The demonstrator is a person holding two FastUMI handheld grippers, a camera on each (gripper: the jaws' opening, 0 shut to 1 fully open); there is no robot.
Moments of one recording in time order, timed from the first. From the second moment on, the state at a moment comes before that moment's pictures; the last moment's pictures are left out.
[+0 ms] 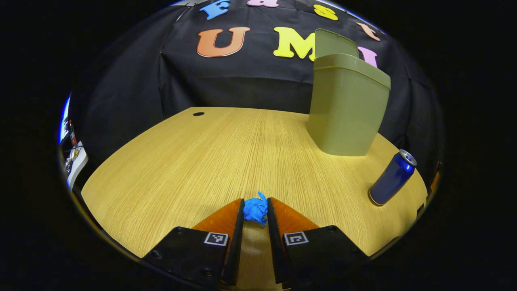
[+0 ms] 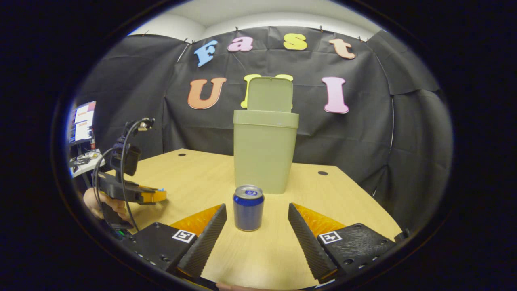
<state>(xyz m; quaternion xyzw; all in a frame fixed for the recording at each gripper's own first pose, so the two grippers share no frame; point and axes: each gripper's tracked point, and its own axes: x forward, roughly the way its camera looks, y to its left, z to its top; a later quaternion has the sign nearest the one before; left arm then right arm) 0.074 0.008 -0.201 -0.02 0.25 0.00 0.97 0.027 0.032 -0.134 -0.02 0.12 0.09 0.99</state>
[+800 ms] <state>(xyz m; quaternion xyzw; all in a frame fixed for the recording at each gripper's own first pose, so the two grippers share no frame) 0.046 -0.036 -0.136 0.01 0.17 -0.05 0.98 0.098 0.058 -0.189 0.02 0.18 0.03 0.98</state>
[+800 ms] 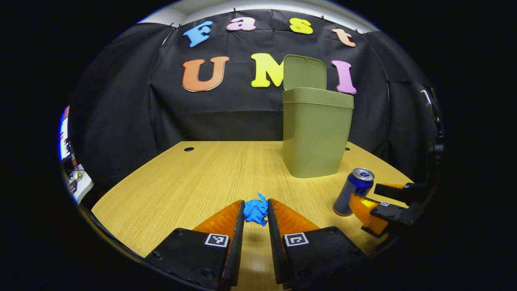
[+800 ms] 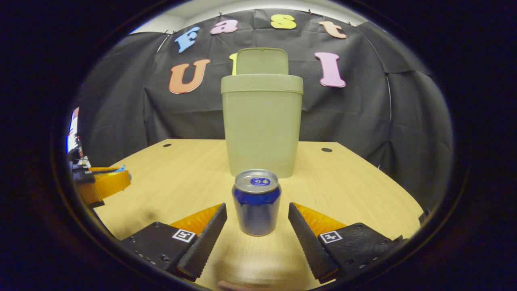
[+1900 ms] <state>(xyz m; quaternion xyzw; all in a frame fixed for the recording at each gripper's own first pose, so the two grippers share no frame) 0.054 -0.027 -0.127 -0.02 0.17 -0.04 0.99 0.093 0.032 -0.133 0.01 0.16 0.01 0.99</state>
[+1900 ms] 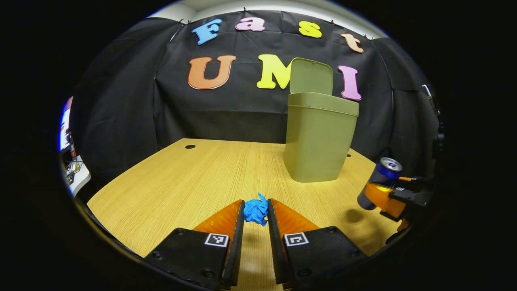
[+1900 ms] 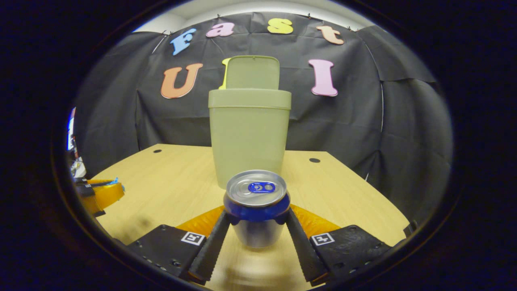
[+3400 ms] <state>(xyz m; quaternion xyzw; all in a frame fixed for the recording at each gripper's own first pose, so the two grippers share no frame) 0.315 -0.236 0.094 0.00 0.07 -0.18 0.98 0.126 -0.035 -0.101 0.03 0.19 0.06 0.98</state>
